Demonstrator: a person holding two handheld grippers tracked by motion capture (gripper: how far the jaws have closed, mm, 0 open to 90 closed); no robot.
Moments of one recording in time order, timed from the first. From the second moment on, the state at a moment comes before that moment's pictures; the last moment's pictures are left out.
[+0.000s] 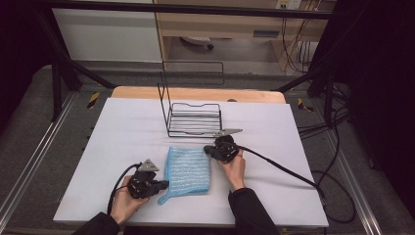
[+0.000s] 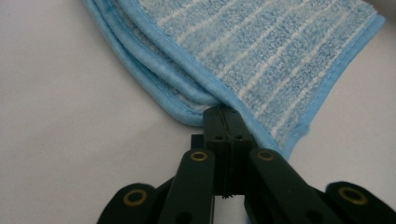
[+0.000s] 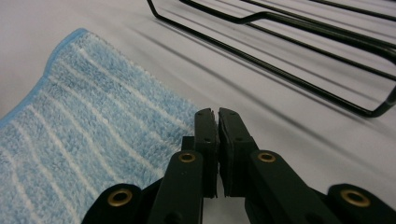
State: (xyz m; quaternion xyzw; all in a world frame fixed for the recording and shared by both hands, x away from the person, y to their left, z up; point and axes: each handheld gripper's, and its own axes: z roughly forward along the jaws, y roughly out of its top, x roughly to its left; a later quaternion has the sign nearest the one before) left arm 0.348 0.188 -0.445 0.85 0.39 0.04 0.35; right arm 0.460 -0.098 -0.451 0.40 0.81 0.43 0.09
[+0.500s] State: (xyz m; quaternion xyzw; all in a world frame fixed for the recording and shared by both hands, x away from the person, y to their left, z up) left arm 0.346 0.208 -0.433 0.84 0.39 0.08 0.38; right arm 0.442 -0.116 -0.432 0.39 0.80 0.45 0.09
